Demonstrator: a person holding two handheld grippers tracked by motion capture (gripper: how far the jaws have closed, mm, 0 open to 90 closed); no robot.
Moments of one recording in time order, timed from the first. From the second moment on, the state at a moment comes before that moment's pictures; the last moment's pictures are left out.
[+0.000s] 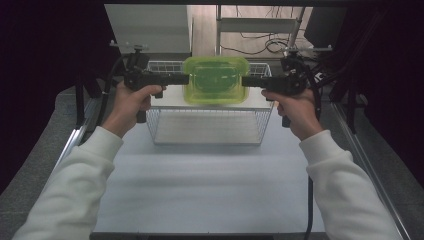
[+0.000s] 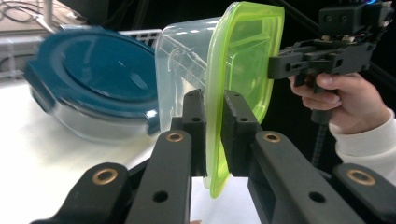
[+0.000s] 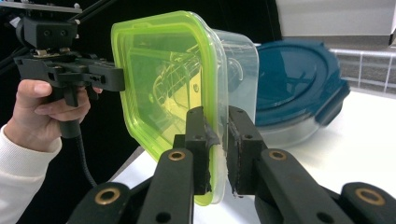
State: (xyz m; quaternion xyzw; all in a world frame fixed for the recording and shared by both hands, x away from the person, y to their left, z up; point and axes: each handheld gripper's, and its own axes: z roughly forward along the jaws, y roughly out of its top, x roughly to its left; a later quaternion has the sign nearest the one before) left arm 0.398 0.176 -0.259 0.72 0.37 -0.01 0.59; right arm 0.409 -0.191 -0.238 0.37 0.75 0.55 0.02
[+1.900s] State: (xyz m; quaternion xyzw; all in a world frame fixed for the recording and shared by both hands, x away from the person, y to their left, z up) left arm 0.495 0.182 -0.276 0.65 0.47 -0.05 0.59; right arm 0.502 -0.184 -0.253 0.47 0.67 0.58 -0.01
